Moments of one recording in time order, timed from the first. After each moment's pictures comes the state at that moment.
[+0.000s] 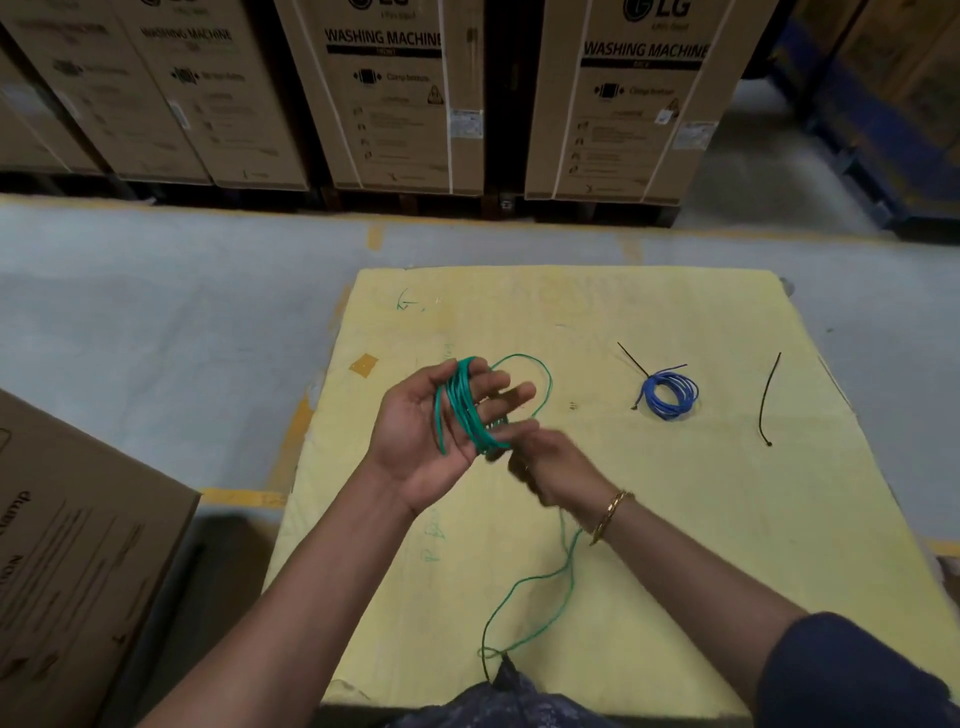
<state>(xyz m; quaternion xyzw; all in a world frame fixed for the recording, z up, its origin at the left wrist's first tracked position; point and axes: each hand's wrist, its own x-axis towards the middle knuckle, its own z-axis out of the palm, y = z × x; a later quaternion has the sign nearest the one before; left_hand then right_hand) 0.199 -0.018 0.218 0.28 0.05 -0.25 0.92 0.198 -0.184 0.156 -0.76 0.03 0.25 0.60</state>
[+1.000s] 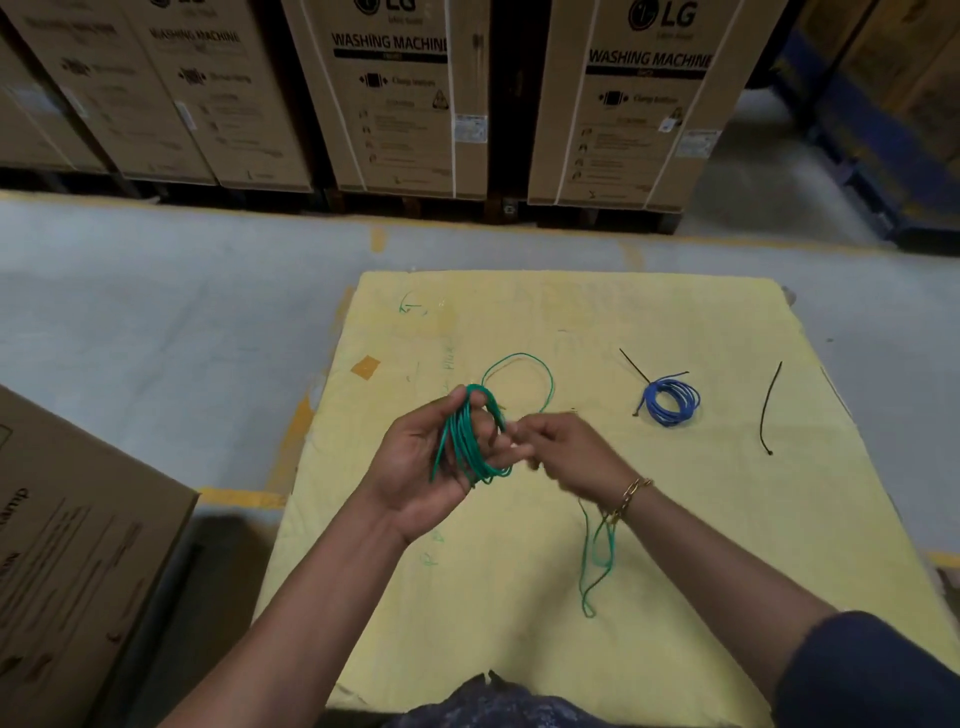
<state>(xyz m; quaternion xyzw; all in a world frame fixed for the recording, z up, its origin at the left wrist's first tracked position) 0.183 -0.013 0.205 0.30 0.07 -0.26 0.92 0.210 -0.199 0.178 -0.83 -0.05 0.20 0.51</state>
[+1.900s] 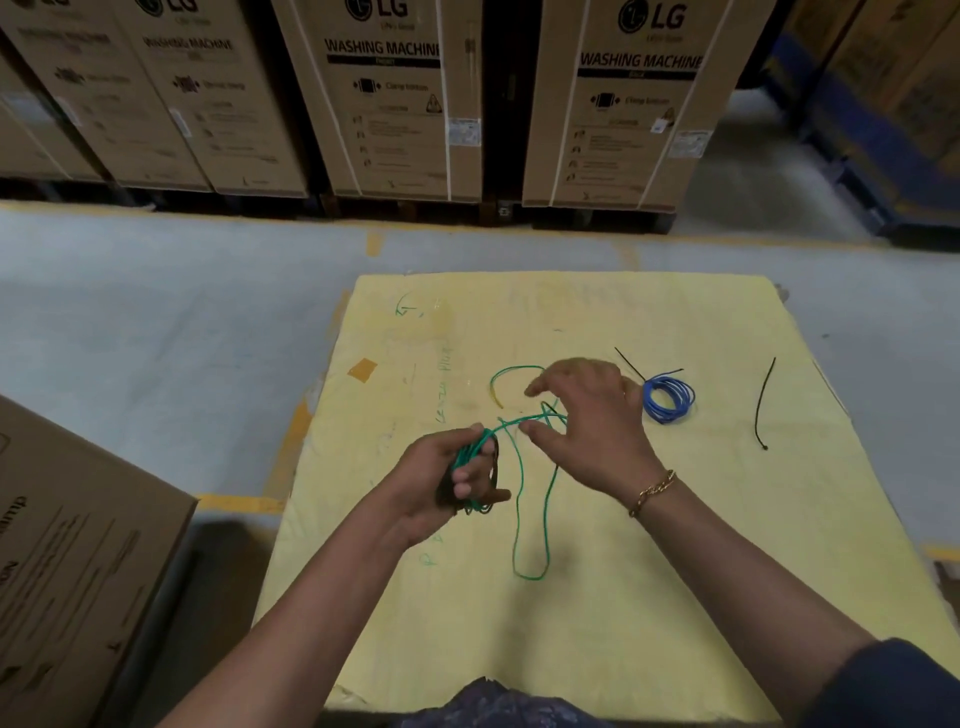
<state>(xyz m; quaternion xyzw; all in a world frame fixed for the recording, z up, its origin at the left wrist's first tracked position) 0.184 -0.014 0.169 0.49 0.13 -0.34 0.79 0.206 -0.210 0.207 -0.97 -0.10 -0.03 0.22</state>
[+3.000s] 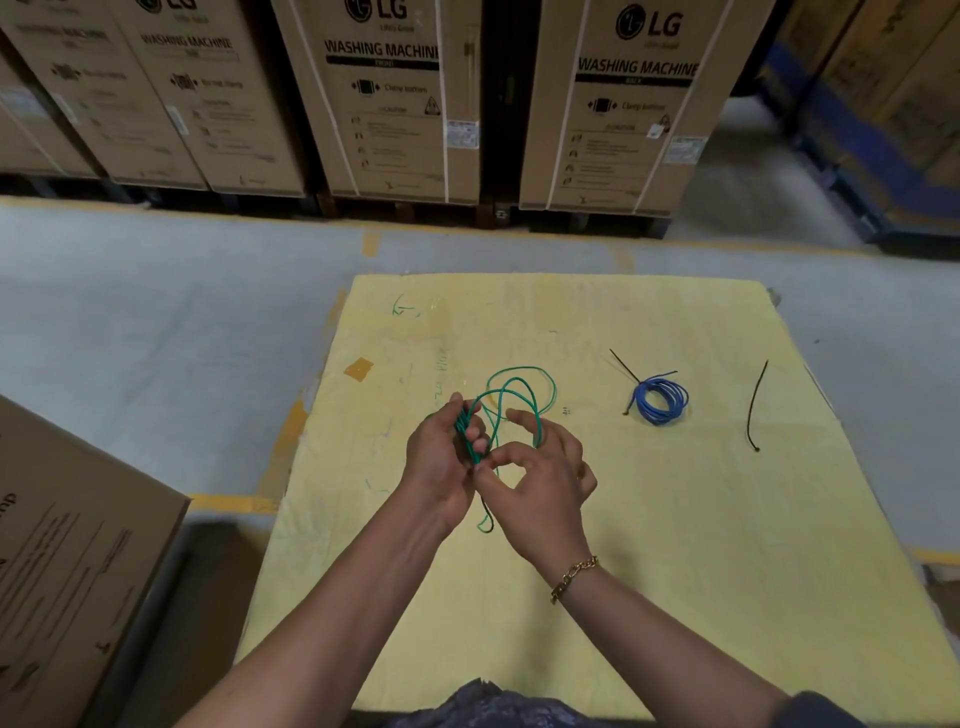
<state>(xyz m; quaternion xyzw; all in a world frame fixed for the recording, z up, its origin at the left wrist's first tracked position) 0.194 -0.047 0.172 0.38 0.27 -0.13 0.88 0.150 -0.151 0.161 -0.91 0.05 -0.04 0.40</state>
